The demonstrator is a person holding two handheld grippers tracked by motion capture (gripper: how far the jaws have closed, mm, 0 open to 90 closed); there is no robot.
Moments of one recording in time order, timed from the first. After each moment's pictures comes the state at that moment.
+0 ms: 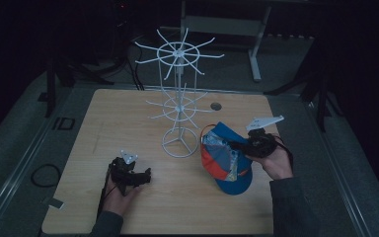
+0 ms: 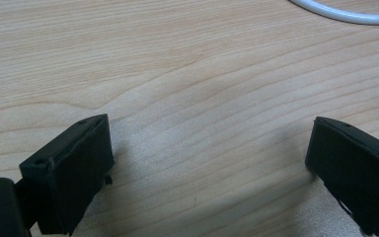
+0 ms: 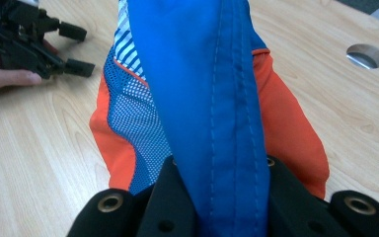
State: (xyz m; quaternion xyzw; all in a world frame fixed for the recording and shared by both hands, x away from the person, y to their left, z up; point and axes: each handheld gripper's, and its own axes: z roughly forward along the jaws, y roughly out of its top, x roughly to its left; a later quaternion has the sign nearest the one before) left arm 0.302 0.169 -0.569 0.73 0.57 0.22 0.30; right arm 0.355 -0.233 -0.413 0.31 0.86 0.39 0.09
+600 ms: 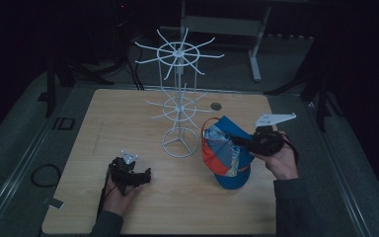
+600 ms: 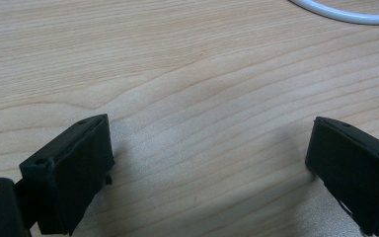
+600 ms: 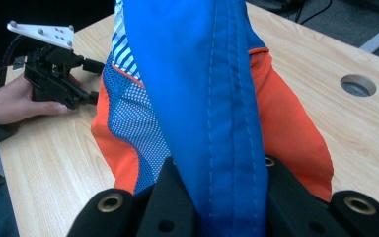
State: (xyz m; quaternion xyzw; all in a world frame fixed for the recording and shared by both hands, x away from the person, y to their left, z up) left arm 0.302 0.170 -0.569 0.73 0.57 0.22 0.30; right arm 0.345 -0.240 -0.388 0.31 0.84 0.44 0.10
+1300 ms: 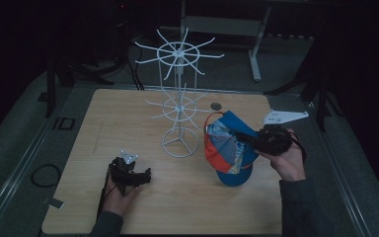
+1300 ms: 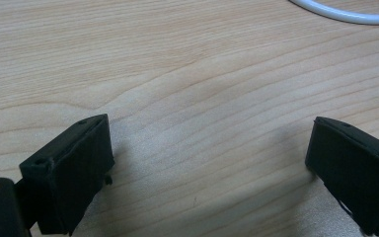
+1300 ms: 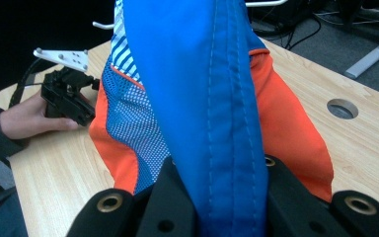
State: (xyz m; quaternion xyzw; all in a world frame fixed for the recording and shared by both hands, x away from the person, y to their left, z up) left arm 0.302 0.170 -0.569 0.73 0.57 0.22 0.30; right arm 0.331 -0.245 -0.362 0.30 0.83 0.46 0.12
